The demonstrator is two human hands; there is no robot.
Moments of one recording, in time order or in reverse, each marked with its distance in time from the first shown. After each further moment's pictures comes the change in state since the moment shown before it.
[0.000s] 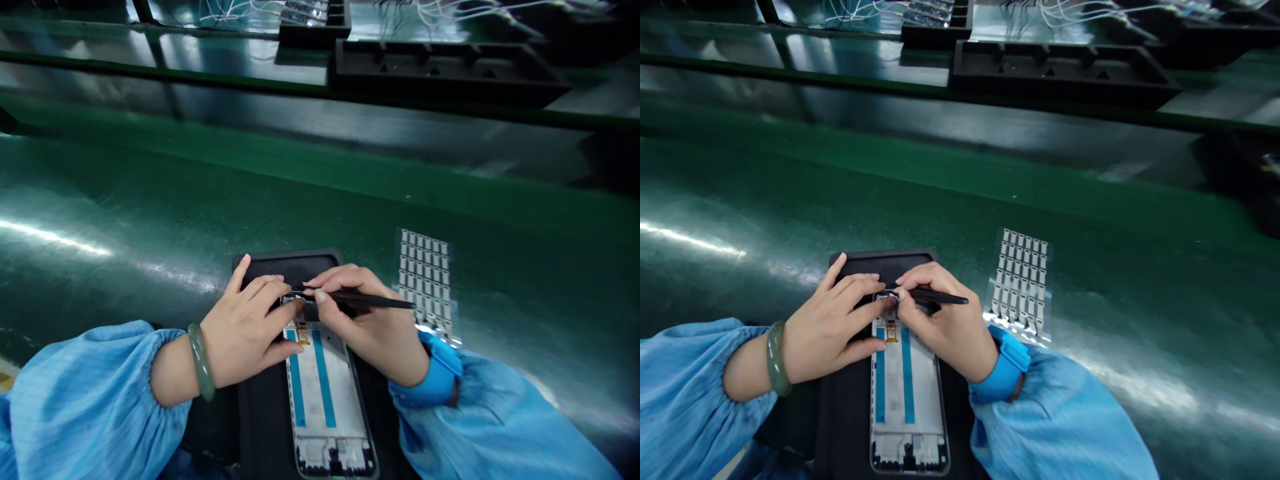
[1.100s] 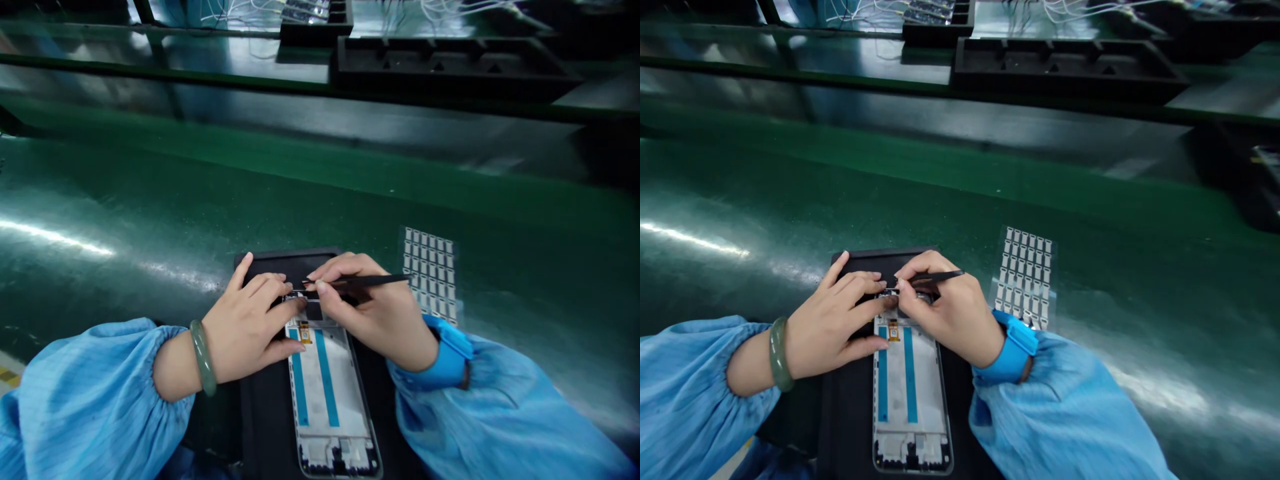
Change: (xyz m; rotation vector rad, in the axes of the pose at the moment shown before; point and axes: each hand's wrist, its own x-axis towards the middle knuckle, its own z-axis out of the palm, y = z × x) left_hand 0.001 -0.001 -0.001 0.002 -0.027 -0.009; right_hand 0.015 -0.002 -0.005 -0.084 -0.065 -0.053
